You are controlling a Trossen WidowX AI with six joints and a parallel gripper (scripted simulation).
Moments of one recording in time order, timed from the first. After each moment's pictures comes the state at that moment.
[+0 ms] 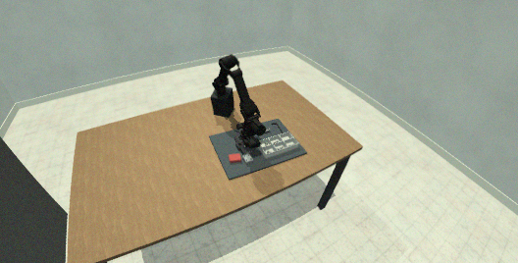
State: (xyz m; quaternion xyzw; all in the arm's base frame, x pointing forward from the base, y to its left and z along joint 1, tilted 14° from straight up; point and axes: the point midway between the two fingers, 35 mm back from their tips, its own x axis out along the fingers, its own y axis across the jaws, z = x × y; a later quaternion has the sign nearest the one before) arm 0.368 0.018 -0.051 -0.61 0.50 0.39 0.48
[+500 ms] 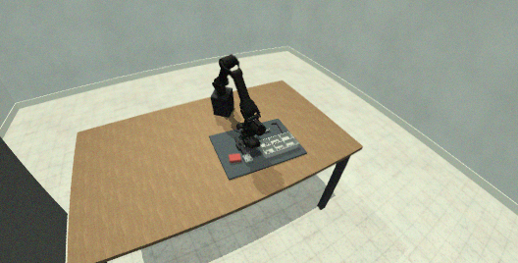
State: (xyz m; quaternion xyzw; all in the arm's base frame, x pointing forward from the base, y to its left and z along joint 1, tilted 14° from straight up) arm 0.368 0.017 -0.050 -0.61 0.50 0.39 0.48
